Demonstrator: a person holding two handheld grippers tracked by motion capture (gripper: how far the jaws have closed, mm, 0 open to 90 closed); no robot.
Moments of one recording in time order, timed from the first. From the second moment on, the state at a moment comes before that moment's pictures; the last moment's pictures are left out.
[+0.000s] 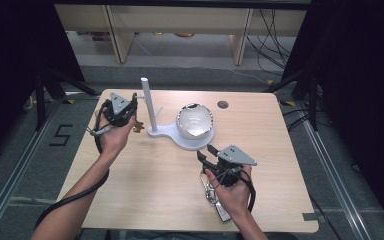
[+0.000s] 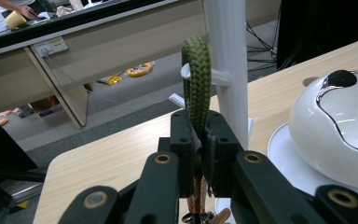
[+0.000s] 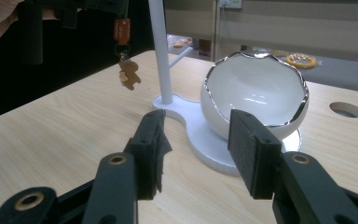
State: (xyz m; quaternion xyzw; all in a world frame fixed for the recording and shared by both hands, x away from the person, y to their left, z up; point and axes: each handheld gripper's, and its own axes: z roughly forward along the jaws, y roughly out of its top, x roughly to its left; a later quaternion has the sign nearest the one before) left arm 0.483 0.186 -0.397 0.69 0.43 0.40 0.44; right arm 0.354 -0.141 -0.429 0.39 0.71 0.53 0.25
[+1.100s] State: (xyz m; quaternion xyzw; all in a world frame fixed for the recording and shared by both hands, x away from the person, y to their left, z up) left arm 0.456 0.194 -0.407 0.69 0.44 0.30 0.48; right arm 0.360 -0.157 -0.426 0.41 0.71 0.52 0.25
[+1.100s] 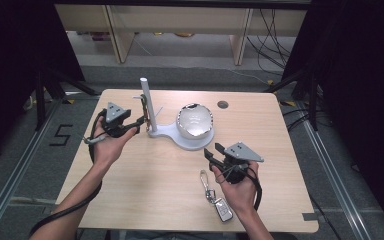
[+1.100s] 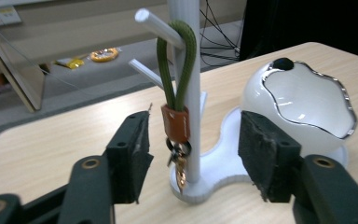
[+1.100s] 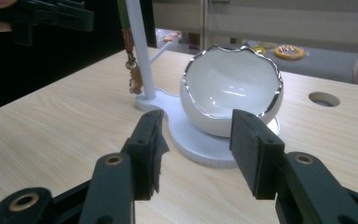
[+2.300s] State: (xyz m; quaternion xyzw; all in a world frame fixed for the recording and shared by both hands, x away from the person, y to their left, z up) left arm 0.391 0.218 -0.442 0.67 0.46 0.25 0.53; right arm 0.367 -0.181 -0.443 0.46 0.73 0.47 0.20
